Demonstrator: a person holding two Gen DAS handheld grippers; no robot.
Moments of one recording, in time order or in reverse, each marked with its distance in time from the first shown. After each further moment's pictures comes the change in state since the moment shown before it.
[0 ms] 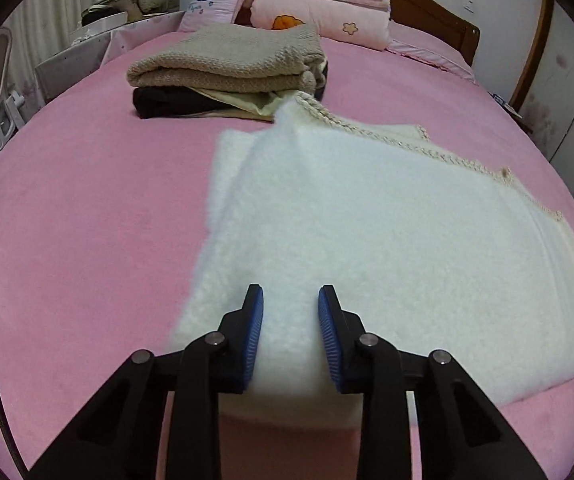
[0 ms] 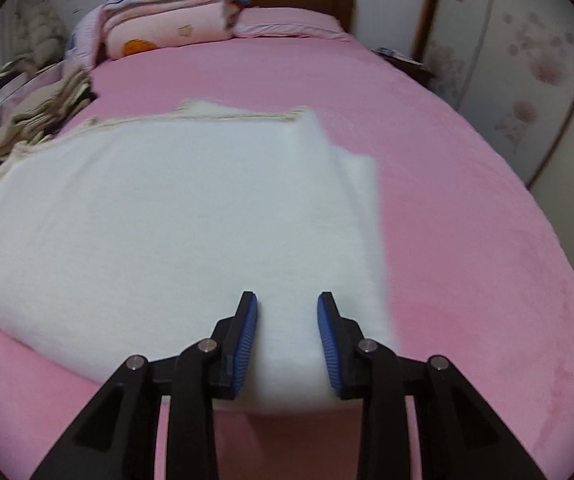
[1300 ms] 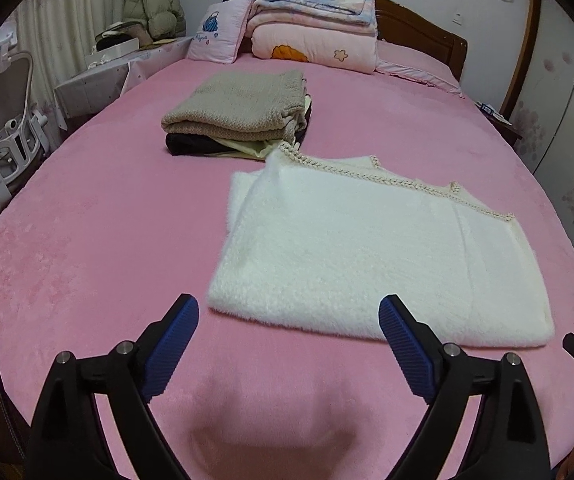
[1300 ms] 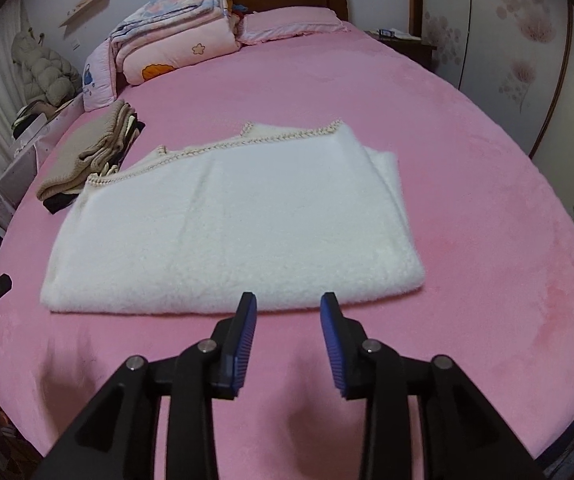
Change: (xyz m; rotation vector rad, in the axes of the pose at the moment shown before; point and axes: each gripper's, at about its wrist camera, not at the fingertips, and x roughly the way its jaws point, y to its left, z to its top) left arm -0.154 -0.039 -0.013 0.032 -0.050 0.032; right arm -0.131 0.047 -0.004 0.108 0.046 0.173
